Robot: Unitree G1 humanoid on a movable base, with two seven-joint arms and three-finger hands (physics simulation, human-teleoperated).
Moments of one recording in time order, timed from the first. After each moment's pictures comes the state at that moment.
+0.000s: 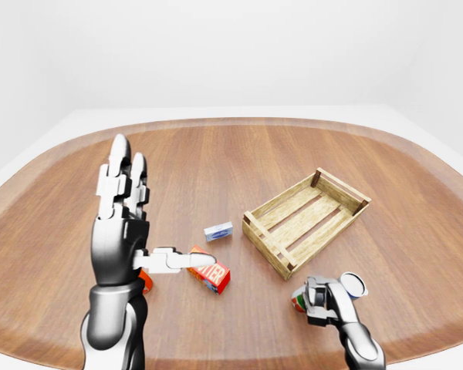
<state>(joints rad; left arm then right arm) 0.13 0.01 0.03 -0.76 0.01 0.09 -0.08 0.30 -0.05 -0.15 0.20 -0.13 -0.09 0.19</state>
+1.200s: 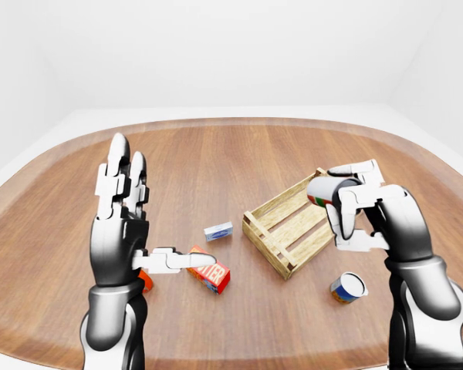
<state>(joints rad) 0.13 0.01 0.03 -0.77 0.01 0.09 -0.08 0.03 -0.10 -0.26 -0.74 -0.17 0.09 0.42</state>
